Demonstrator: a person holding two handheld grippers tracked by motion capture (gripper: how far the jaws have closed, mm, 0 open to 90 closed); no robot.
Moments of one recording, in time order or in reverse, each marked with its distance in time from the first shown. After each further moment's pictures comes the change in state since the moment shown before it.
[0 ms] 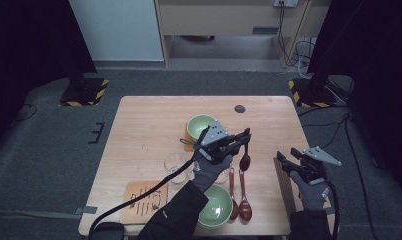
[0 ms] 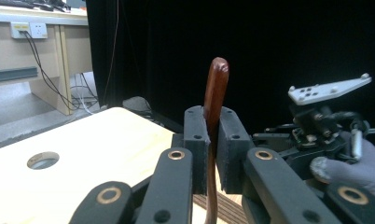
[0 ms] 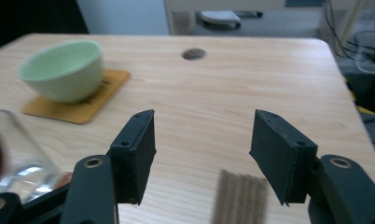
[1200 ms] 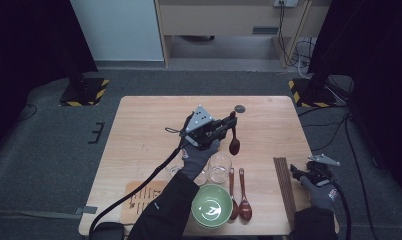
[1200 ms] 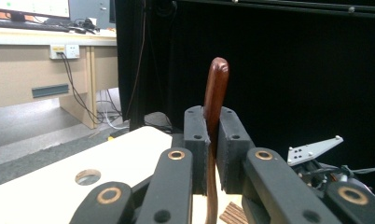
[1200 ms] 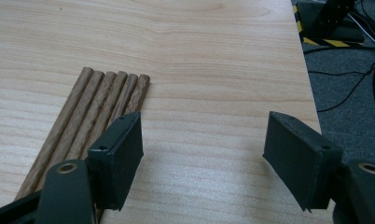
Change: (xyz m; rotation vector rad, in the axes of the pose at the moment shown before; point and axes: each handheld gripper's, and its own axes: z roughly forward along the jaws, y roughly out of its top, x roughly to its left) left arm 0.034 0.024 -0.019 -0.062 0.080 0.011; right arm -0.068 -0.056 0.032 0.260 -0.185 -0.021
